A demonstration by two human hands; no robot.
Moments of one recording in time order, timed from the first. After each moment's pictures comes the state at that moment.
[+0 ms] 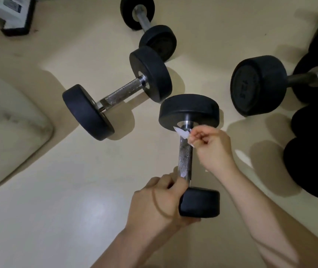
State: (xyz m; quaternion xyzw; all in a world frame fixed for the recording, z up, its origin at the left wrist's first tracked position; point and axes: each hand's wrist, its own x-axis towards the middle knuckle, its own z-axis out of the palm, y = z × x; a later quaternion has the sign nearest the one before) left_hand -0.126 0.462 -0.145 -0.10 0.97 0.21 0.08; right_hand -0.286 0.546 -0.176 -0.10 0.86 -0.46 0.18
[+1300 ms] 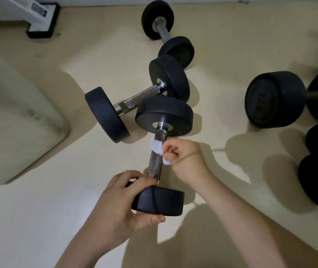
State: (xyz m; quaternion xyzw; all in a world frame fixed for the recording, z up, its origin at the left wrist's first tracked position) left_hand -0.075 0.373 -0.148 -0.15 0.92 0.36 0.04; right_hand -0.246 0.475 -0.192 -0.23 0.83 -0.44 0.26
